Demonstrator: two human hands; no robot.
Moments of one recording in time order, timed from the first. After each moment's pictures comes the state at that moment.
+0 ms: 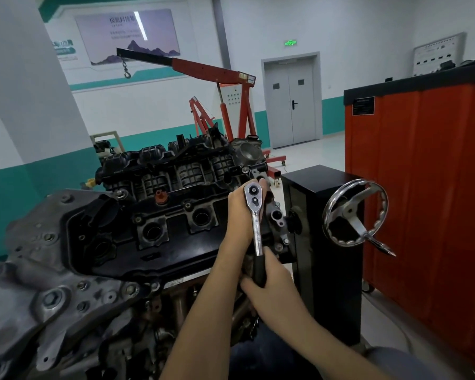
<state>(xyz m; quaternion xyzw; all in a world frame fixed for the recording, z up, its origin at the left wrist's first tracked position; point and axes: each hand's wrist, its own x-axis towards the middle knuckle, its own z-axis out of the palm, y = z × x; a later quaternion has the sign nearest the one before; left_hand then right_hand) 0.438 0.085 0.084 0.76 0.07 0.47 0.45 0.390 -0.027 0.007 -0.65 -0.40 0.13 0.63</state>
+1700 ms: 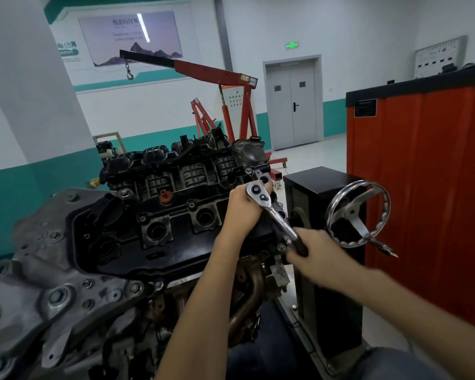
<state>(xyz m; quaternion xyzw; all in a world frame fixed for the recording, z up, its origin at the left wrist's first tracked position) 0.431 0.103 0.089 0.80 0.07 0.39 0.44 0.461 -0.063 0.045 -0.78 -0.47 0.01 0.41</state>
